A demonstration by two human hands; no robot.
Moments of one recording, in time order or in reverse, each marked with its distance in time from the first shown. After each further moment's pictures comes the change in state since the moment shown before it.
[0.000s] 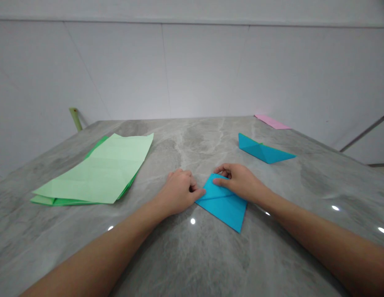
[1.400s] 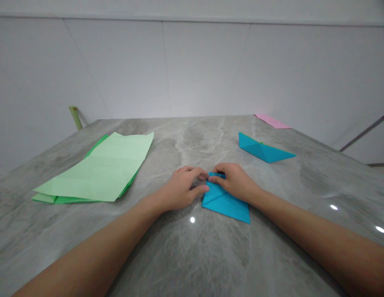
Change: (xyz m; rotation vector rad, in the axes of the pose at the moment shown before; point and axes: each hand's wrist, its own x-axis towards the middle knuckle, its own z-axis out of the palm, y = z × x) left_hand 0.000 -0.002 -0.005 -0.177 -0.053 0.171; right_hand 0.000 -0.014 0.005 -0.120 -0.007 -0.211
